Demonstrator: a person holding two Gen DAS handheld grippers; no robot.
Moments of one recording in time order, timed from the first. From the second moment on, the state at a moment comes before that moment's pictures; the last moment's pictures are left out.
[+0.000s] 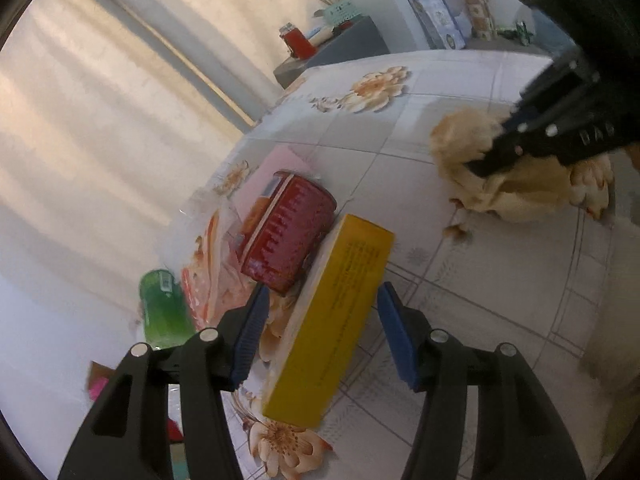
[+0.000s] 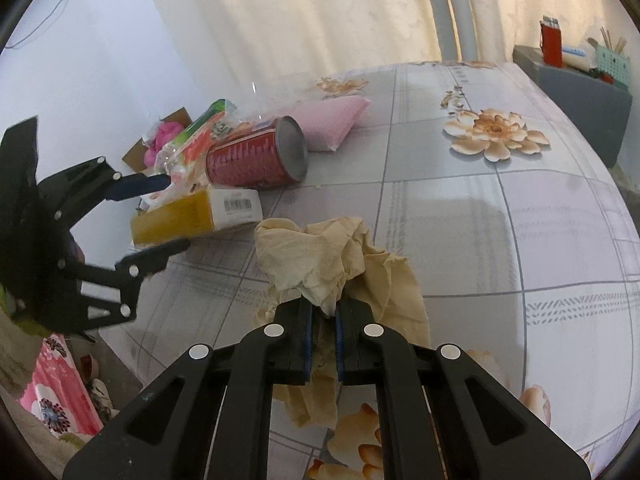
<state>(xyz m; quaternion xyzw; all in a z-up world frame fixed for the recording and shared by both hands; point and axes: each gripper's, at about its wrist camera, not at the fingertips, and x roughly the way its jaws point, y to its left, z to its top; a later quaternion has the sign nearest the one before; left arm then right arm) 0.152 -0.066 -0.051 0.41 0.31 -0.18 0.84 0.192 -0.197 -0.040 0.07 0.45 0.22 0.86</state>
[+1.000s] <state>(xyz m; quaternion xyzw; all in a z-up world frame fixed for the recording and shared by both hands) 0.108 -0.108 -0.056 0.52 0.18 -0.09 0.83 0.146 -0.237 -0.009 0.12 0.41 0.18 0.89</state>
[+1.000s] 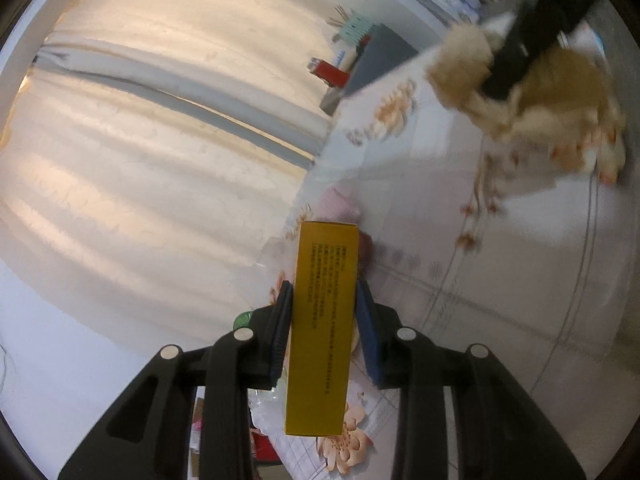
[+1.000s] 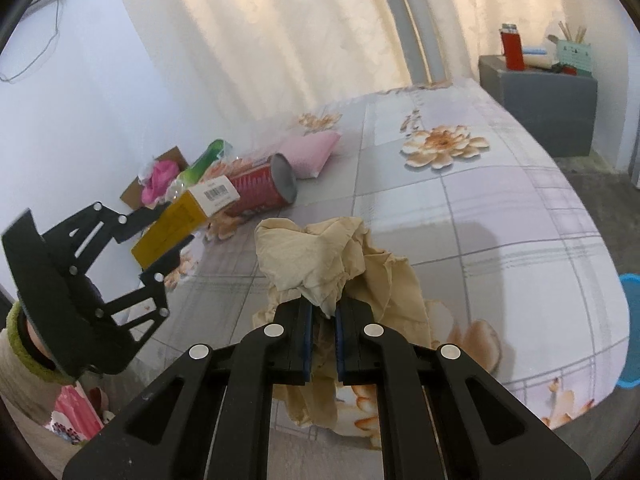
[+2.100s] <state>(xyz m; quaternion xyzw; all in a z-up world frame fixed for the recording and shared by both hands) 0.244 -0.545 -0.058 -0.01 0.55 -0.42 0.72 0.080 -0.590 -0.043 0.31 0.38 -0.15 0.86</state>
